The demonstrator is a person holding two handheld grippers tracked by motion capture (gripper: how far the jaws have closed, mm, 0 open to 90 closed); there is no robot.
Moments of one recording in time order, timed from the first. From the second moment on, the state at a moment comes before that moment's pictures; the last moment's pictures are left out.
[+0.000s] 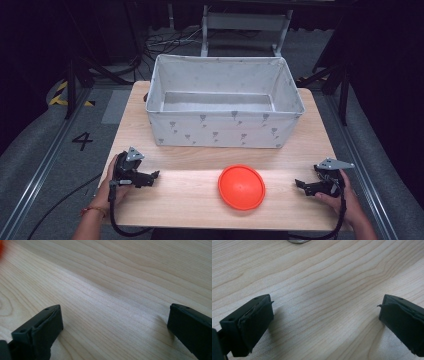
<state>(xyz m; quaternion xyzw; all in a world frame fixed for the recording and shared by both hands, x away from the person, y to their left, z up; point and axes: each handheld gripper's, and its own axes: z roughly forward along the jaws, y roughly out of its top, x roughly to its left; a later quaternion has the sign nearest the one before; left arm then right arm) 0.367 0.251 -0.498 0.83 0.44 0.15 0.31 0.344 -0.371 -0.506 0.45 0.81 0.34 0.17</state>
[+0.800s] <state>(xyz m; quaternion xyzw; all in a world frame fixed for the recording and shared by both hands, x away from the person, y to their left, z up) 0.369 0.256 -0.498 0.84 0.42 0.14 0.31 0.336 -0.367 -0.494 0.45 0.80 0.36 0.16</state>
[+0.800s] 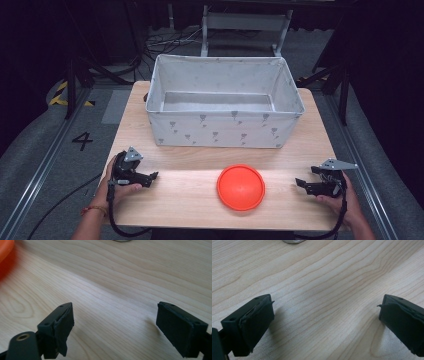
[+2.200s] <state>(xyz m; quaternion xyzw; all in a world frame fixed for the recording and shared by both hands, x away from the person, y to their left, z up) 0.370 0.256 -0.498 0.84 0.41 0.14 0.31 0.355 -0.224 -0.486 0.30 0.88 0.36 0.07</state>
